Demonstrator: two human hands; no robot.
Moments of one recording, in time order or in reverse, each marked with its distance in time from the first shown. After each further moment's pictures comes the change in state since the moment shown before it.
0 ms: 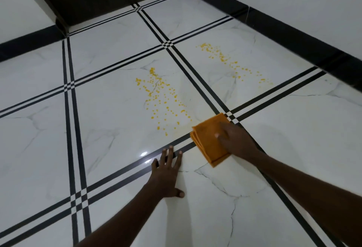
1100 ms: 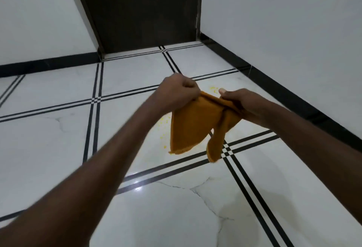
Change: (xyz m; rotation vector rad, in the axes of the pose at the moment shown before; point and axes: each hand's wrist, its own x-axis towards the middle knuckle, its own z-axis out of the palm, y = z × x) left_hand -0.149 0.020 -0.318 -0.802 0.754 0.101; right_hand -0.055 -0.161 -0.278 0.767 -0.167 -0.066
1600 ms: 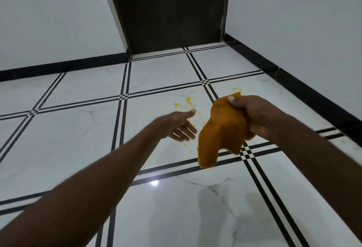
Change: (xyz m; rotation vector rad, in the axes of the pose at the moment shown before) left_hand -0.012 -0.105 0.024 -0.357 -0.371 -0.686; right_hand -0.030 -0.020 0.057 0.317 0.062 0.178
